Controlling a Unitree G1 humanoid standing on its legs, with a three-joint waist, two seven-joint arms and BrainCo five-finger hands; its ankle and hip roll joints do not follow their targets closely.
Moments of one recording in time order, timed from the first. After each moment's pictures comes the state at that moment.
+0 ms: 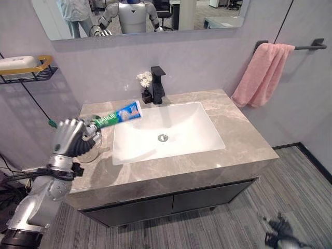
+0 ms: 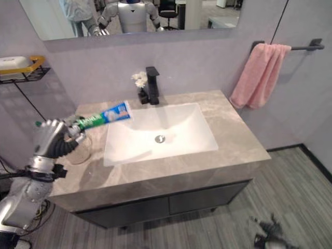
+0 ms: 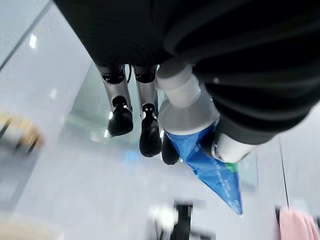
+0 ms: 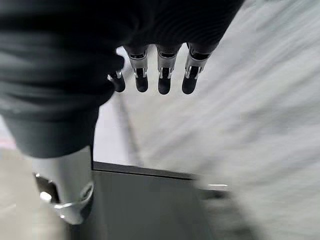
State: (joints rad) left arm -0.01 0.79 0.12 -0.14 0.56 -0.20 0.39; right arm 0.15 -0.44 -0.17 0.58 0.40 -0.15 -0.21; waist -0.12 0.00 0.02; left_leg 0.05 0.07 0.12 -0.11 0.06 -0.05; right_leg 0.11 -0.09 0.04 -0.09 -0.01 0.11
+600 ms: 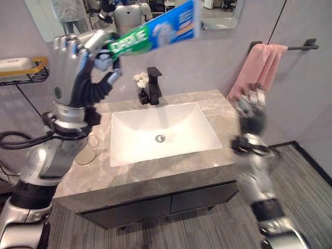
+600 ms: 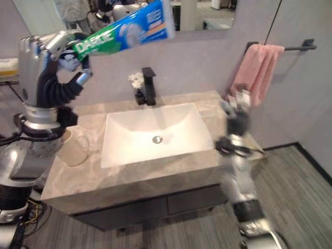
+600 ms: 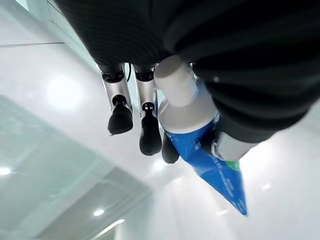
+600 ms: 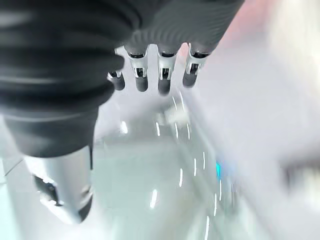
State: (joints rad) left arm -0.53 0.80 -0.10 -0.28 0.59 -0.26 0.55; right arm -0.43 -0.25 0.24 0.06 0.85 -0.37 -0.16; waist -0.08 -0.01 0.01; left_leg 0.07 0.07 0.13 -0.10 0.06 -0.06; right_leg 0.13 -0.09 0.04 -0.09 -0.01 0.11
